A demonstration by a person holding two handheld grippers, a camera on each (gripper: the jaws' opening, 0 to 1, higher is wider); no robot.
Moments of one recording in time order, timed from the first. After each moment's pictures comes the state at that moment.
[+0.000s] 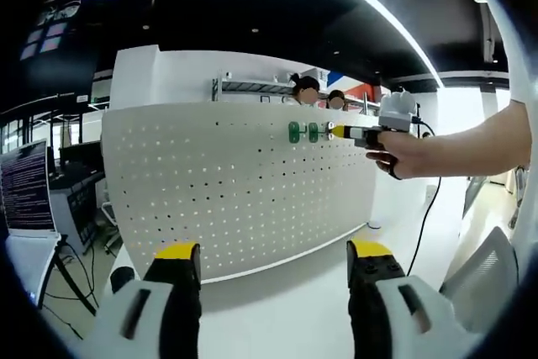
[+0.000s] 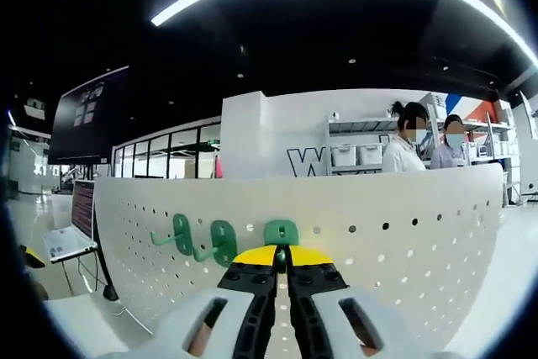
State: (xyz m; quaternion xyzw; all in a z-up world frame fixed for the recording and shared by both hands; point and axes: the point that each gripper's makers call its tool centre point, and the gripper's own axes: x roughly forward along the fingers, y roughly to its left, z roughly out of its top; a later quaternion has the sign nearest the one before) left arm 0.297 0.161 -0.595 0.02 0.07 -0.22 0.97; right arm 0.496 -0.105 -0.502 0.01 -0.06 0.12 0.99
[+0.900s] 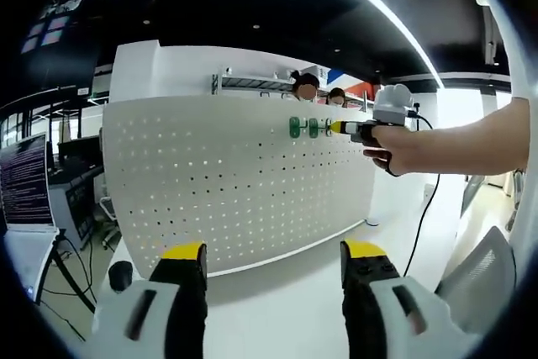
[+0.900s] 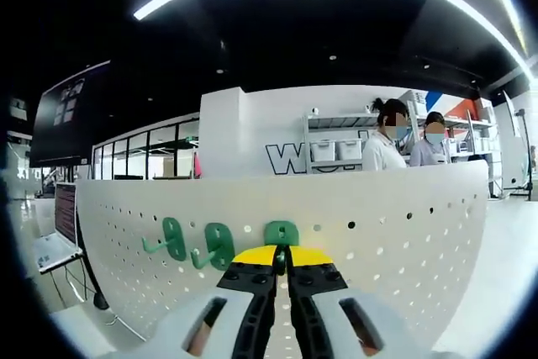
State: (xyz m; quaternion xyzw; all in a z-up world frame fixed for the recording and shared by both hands) left arm 0.295 0.162 -0.601 0.01 0.08 -0.23 0.97; right arm 0.500 -0.107 -0.504 0.02 -0.04 0.07 1.00
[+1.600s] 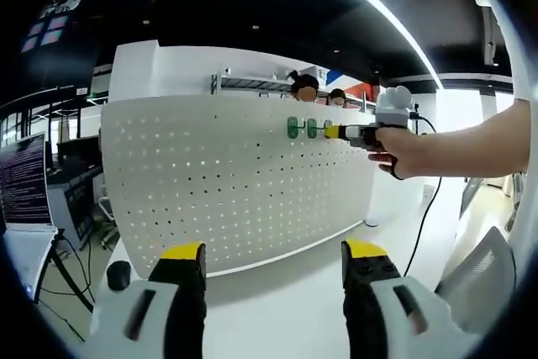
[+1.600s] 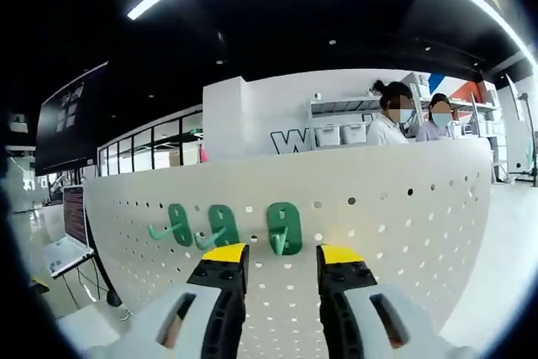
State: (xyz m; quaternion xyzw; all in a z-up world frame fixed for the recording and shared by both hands) left arm 0.294 0.160 -0.602 0.01 0.08 -0.23 0.97; right arm 0.493 -0.105 -0.521 0.04 -0.01 0.09 1.00
